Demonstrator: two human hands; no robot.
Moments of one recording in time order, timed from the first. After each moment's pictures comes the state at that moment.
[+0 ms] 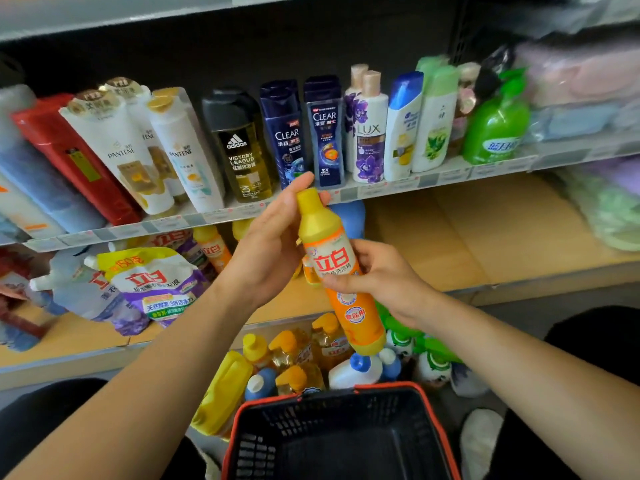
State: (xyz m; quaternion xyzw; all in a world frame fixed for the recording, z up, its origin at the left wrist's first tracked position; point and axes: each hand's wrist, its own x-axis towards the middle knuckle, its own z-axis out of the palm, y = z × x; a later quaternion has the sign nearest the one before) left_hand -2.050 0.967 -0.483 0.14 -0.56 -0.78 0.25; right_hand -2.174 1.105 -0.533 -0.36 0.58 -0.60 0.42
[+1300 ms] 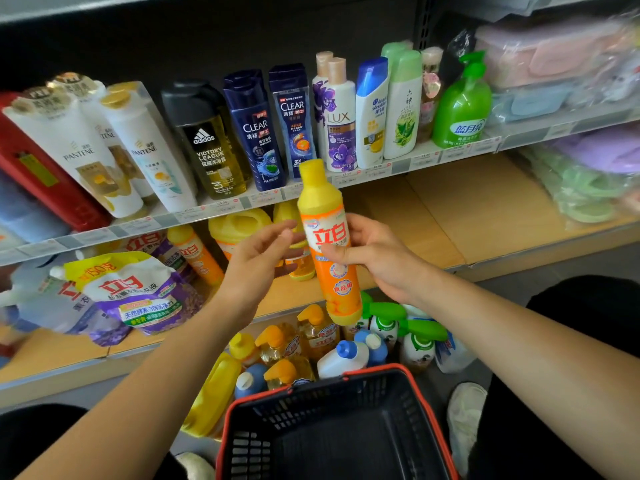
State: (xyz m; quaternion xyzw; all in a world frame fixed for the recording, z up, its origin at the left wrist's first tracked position) left_hand -2.039 0.977 -0.519 0.27 -0.70 -0.63 0.21; right_hand -2.187 1.115 -0.520 -0.32 0.57 -0.64 0.41
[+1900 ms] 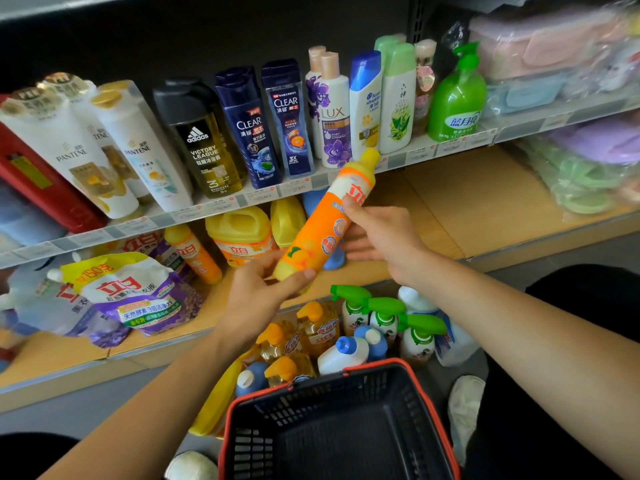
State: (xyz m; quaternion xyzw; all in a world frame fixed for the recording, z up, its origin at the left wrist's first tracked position) left_hand -2.019 0.994 -0.545 0.27 -0.71 -0.62 0.21; right_hand -2.199 1.112 -0.511 -0.16 0.67 -0.64 0.34
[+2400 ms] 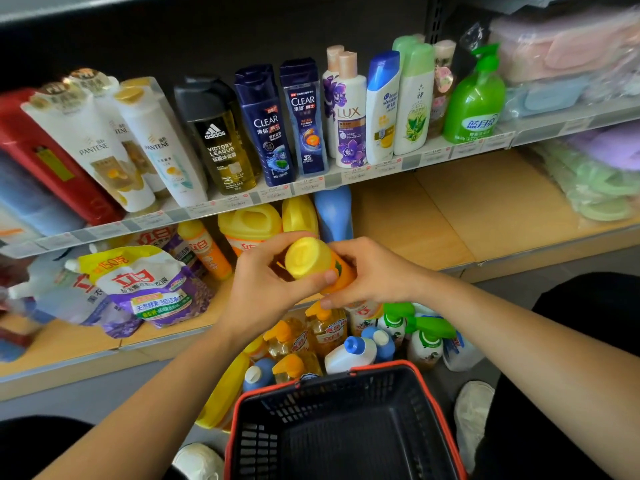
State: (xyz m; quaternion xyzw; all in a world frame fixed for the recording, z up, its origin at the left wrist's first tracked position) left_hand -2.013 0.999 -0.514 0.16 -0.83 -0.45 0.29; right_hand -2.186 1.112 -0.536 -0.56 0.63 -0.41 0.34
